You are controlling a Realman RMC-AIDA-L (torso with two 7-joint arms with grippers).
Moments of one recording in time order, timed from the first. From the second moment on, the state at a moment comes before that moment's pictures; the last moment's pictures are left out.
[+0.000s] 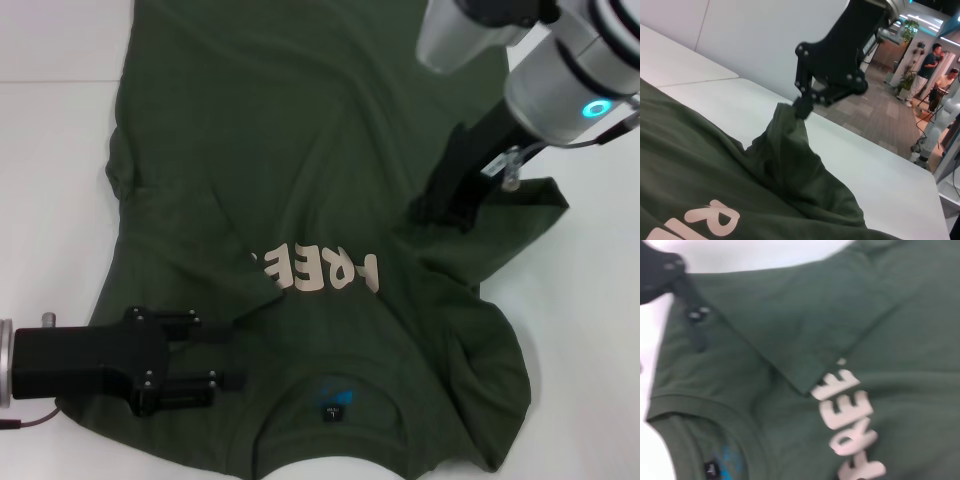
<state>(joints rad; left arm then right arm) -0.43 -2.12 0.56 0.75 2.22 1.83 -1.41 0.92 2.09 -1.24 -1.23 -2.58 -1.70 2.21</state>
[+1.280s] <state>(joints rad) -0.43 -2.13 0.55 0.72 2.22 1.81 -1.41 0.95 2.09 -1.38 -1.10 -2.50 -1.65 2.07</state>
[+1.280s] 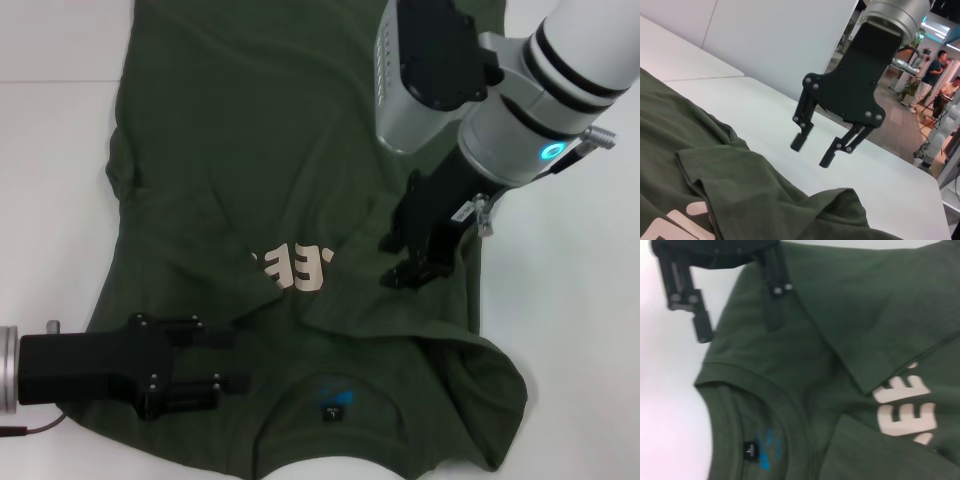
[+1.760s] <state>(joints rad) -0.42 -2.13 0.51 0.71 2.22 1.81 -1.41 0.78 2.09 -1.25 -1.30 -2.40 -1.76 2.07</state>
